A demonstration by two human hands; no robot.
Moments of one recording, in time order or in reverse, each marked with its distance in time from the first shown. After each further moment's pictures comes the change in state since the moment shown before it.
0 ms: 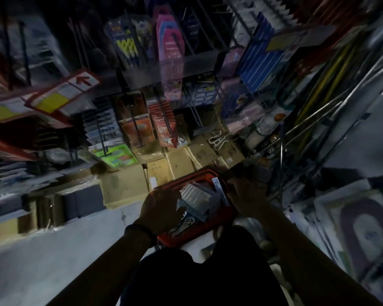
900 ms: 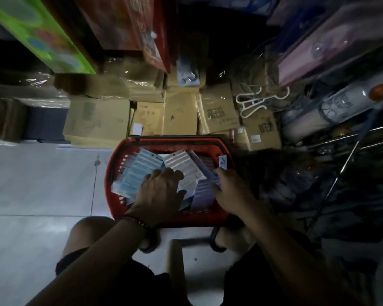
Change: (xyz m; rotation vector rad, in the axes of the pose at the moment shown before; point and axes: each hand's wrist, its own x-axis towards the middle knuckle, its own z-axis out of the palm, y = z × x) left_hand 0.145 0.051 0.303 -0.128 0.067 -0.450; right_hand 0.176 0.186 0.230 -0.142 -0.329 -0.308
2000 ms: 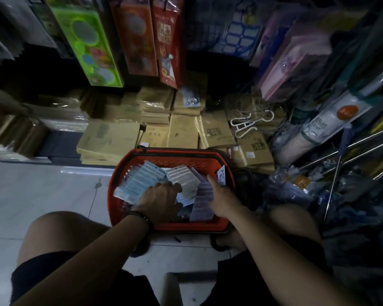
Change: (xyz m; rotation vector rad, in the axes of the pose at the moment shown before) left_hand -0.044 -0.015 0.069 0.065 -0.005 0.041; right_hand 0.001 0.026 0.079 -0.015 -0.002 -0.008
